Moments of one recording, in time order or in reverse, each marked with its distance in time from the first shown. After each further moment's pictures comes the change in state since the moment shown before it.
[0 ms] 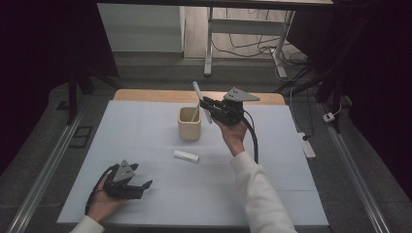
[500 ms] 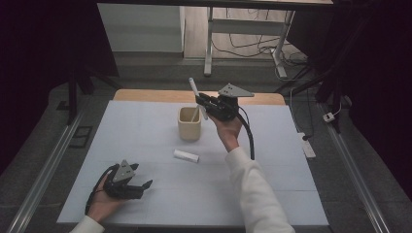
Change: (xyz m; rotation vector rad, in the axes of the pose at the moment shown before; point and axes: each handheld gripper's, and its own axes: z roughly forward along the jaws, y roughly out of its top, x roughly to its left) left arm 0.000 0.000 0.000 -0.003 -0.002 0.000; right arm 0.000 0.005 0.018 -0.003 -0.014 0.010
